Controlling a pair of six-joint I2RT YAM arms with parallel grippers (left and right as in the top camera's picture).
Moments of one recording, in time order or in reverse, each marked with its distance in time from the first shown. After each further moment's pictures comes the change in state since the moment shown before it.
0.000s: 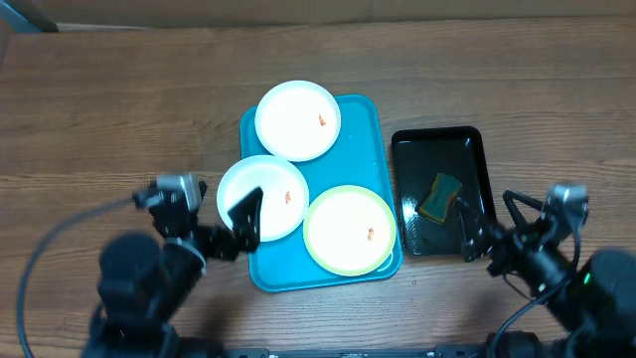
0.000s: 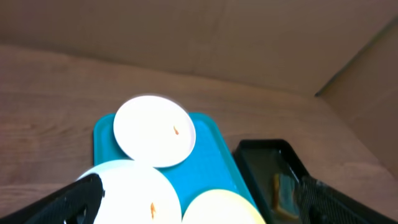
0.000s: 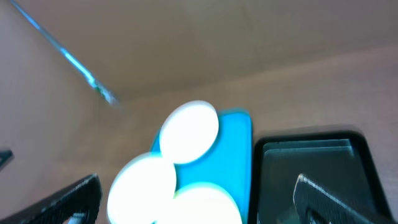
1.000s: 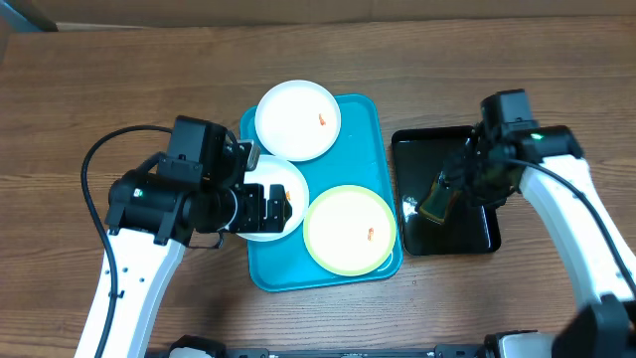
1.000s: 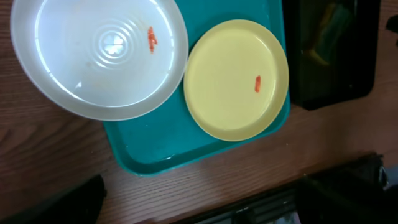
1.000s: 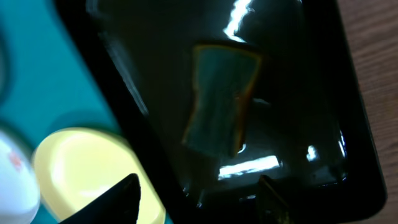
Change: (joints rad) left arm -0.113 0.649 0.467 -0.719 0.048 0.089; right arm 0.090 1.071 0.377 -0.363 0.273 0.168
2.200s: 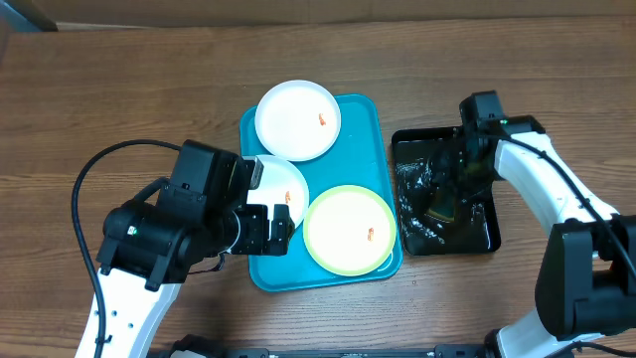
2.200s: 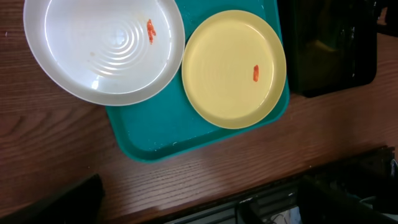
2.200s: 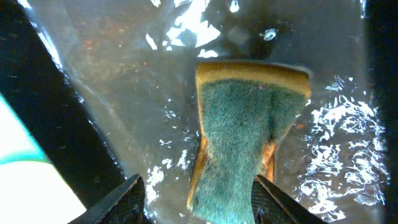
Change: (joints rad) left arm -0.106 -0.099 0.001 -0.042 -0.076 -0.068; right arm 0.000 0.220 -0.023 0.142 -0.011 -0.087
